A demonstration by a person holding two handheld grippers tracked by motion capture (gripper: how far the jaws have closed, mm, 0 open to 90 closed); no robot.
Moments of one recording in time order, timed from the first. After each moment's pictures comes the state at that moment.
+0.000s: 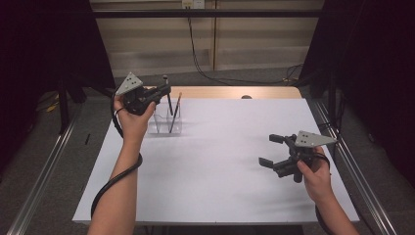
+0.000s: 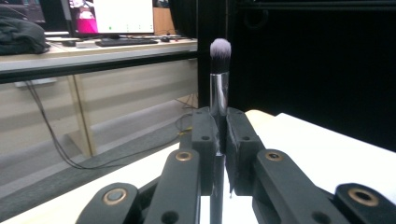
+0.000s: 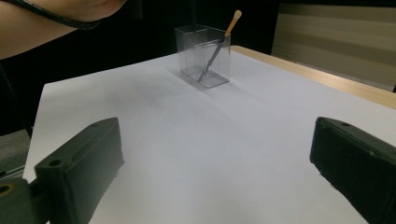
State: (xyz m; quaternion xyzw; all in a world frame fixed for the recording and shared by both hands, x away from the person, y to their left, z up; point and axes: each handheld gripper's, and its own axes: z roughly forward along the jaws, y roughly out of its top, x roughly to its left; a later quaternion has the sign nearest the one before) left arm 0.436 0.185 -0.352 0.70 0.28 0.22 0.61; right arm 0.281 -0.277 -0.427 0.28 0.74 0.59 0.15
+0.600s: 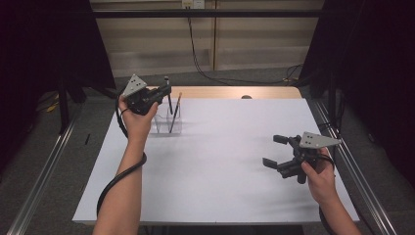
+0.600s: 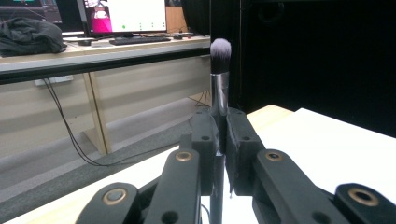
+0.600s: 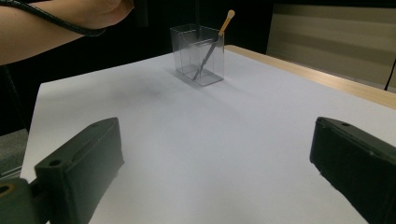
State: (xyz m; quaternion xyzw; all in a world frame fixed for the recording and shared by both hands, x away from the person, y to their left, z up) left arm 0.448 0.179 -0.369 0.70 0.30 0.24 0.61; right arm 0.276 -0.286 -0.428 0.28 0.74 0.59 0.15
